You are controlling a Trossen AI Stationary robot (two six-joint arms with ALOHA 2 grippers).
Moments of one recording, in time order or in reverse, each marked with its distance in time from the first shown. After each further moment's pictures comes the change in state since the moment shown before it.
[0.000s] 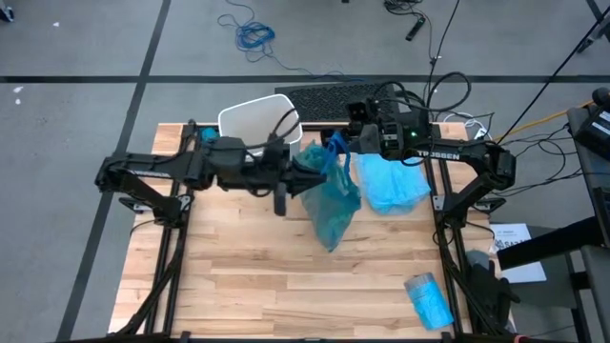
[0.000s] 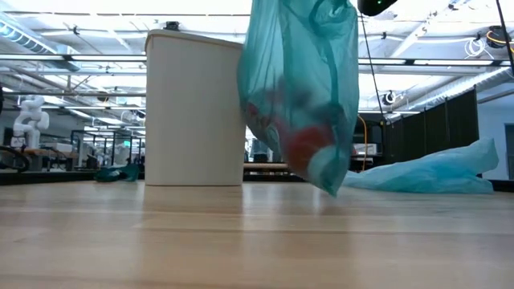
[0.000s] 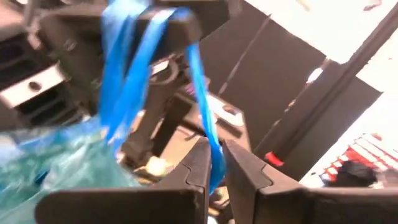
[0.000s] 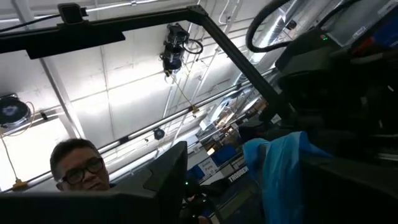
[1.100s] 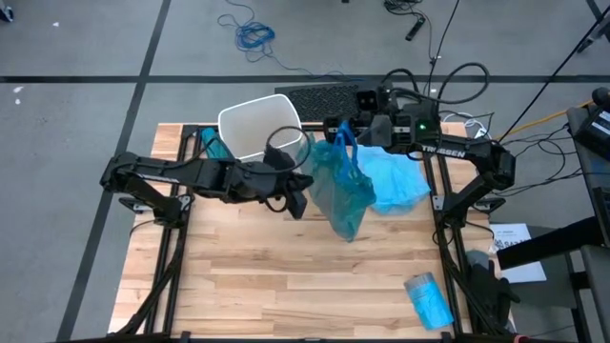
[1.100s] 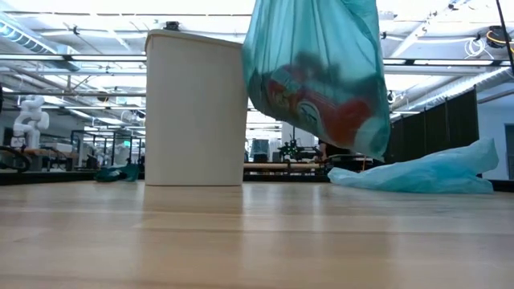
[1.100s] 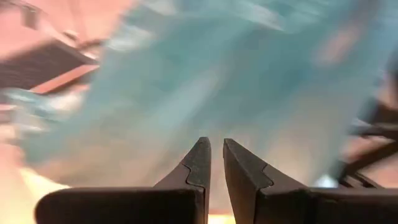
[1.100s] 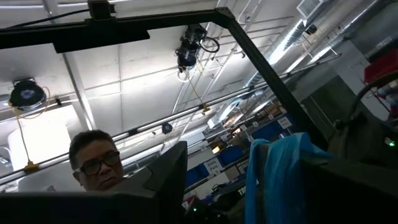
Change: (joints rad) left arm -0.031 0.048 0.000 -0.445 -0.350 -0.084; right arm 0.010 0.001 0.153 -0.060 -0.012 -0.004
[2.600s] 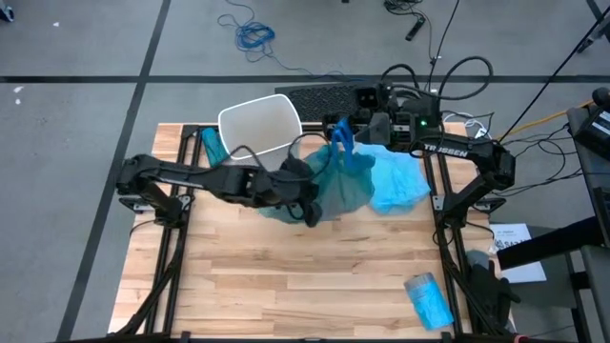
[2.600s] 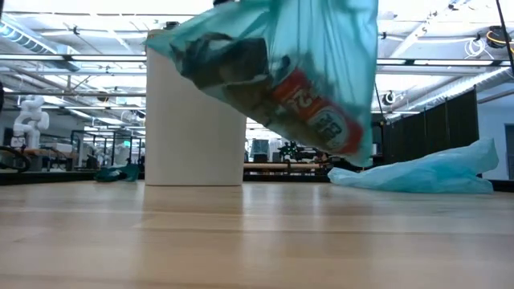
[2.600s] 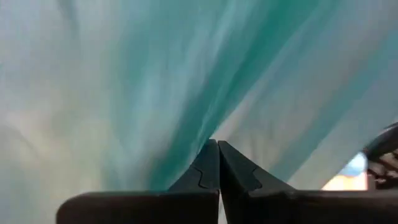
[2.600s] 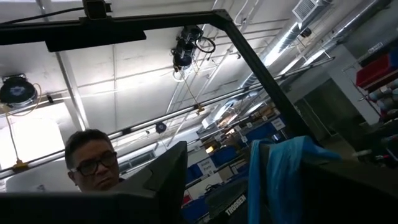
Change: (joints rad) left arm 0.020 0.129 0.002 0.038 0.063 0.075; right arm 0.007 0.000 0.056 -0.095 0.004 -0.063
